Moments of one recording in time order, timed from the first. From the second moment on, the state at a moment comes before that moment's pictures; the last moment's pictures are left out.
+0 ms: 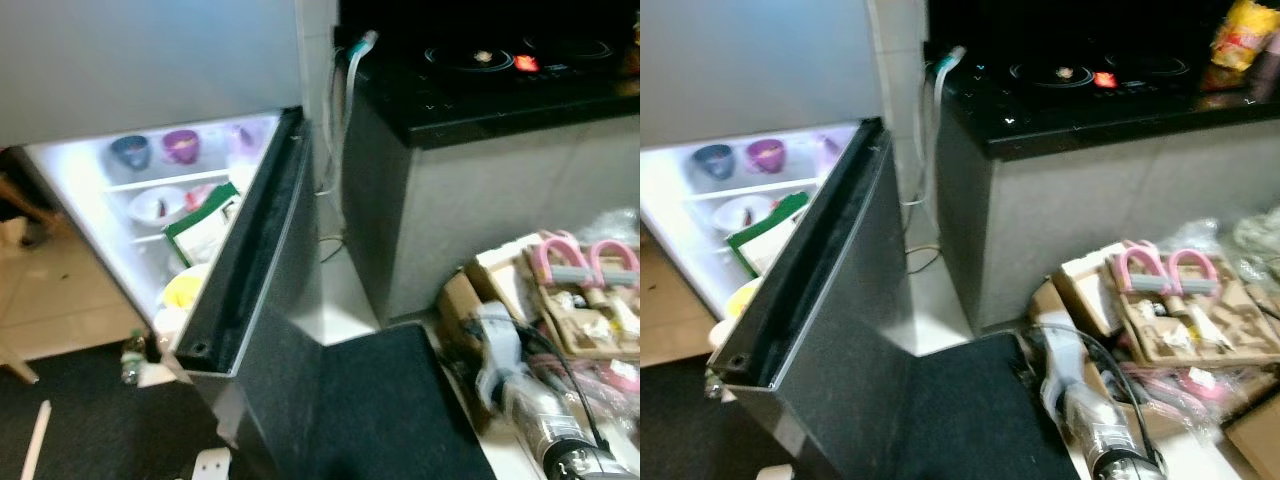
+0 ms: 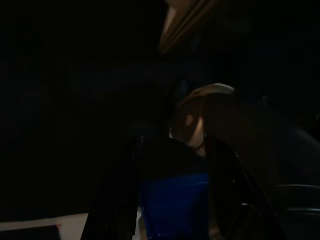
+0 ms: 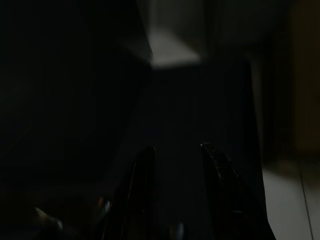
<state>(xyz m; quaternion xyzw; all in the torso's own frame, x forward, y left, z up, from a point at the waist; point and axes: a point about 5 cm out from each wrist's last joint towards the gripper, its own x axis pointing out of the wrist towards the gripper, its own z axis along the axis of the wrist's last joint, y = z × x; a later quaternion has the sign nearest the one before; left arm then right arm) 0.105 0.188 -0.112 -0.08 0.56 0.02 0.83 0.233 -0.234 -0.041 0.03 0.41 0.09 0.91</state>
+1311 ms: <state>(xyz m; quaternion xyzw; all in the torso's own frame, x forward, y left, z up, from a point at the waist) 0.105 0.175 -0.114 -0.07 0.56 0.01 0.83 0.152 -0.234 -0.087 0.02 0.53 0.05 0.85</state>
